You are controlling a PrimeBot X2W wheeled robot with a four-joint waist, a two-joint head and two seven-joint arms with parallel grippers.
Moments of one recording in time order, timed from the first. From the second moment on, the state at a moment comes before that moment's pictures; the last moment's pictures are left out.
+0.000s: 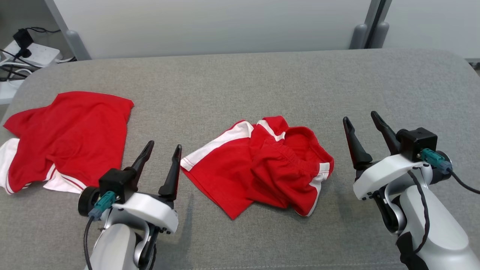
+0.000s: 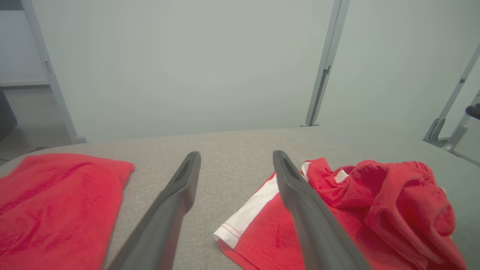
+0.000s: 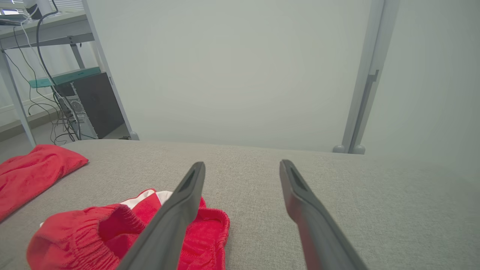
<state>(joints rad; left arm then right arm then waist) -0.33 0.05 -0.17 0.48 -0.22 -0.12 -0.26 -0.53 -0.13 0.27 0.63 0.31 0.13 -0.25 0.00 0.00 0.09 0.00</state>
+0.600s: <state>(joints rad) -0.07 0.04 0.03 0.35 -0.19 -0.11 -0.26 -0.44 -0.20 0.49 0.69 0.43 0.13 -0.25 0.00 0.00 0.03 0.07</state>
